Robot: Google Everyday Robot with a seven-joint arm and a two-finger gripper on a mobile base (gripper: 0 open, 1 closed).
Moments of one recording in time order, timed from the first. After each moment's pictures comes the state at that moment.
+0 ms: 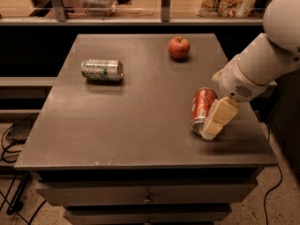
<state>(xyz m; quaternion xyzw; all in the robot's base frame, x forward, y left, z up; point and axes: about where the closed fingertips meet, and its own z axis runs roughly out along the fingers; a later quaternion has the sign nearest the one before) 0.503 -0.151 0.857 -0.59 0.78 0.07 0.20</state>
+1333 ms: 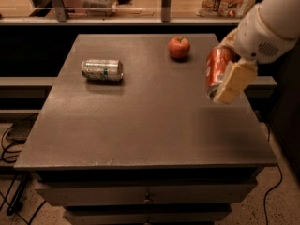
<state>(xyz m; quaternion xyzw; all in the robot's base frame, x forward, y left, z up) 0.508 -0.154 0.957 -0.63 0.75 0.01 0.23</state>
